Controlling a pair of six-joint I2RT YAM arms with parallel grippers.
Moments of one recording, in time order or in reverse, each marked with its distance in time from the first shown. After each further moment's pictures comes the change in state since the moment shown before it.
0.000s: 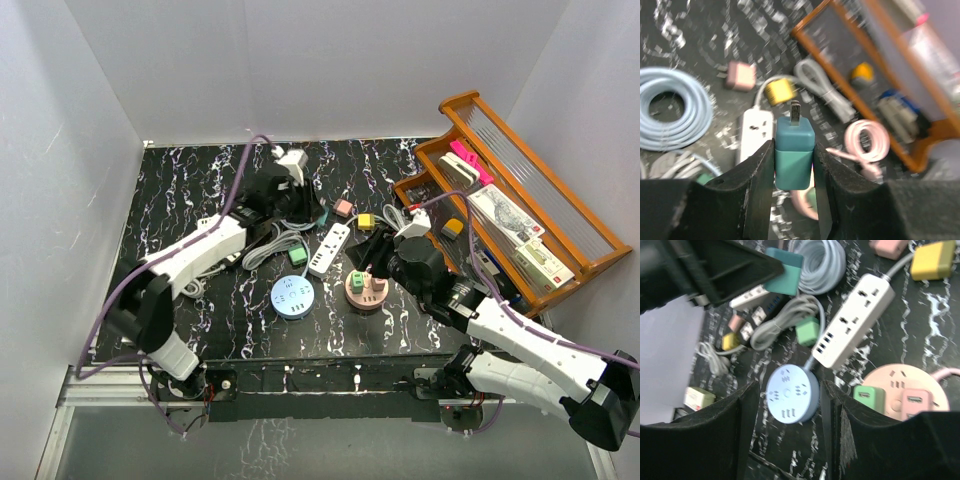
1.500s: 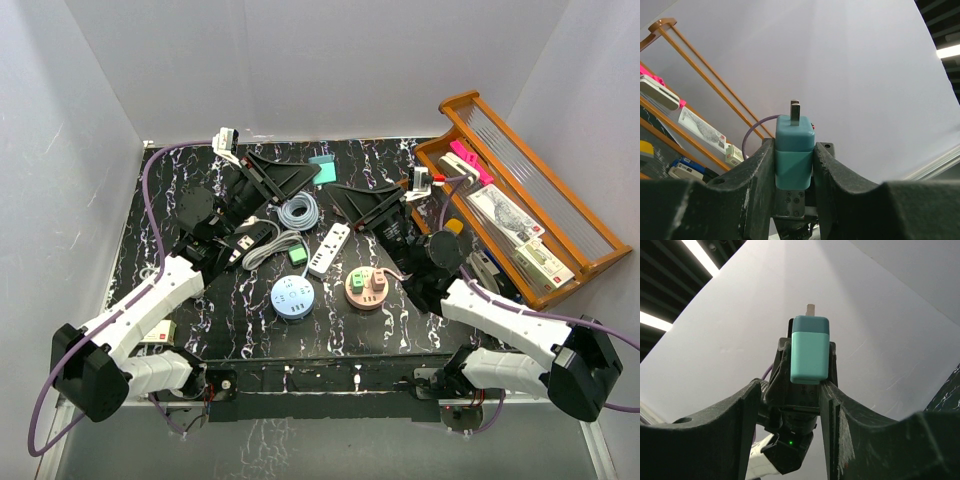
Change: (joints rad) left arm 0.006 -0.377 -0.228 0.758 0.217 -0.784; right arm 0.000 0.226 0.070 1.065 -0.201 0.271
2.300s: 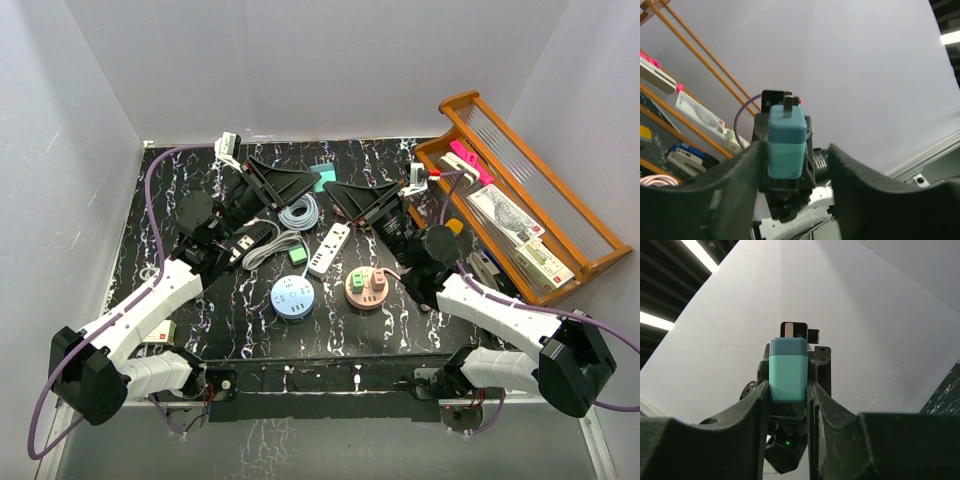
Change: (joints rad) left arm 0.015 -0.021 -0.032 -0.011 0.066 -0.006; right arm -0.106 0.051 -0.007 0.031 -0.138 0.092
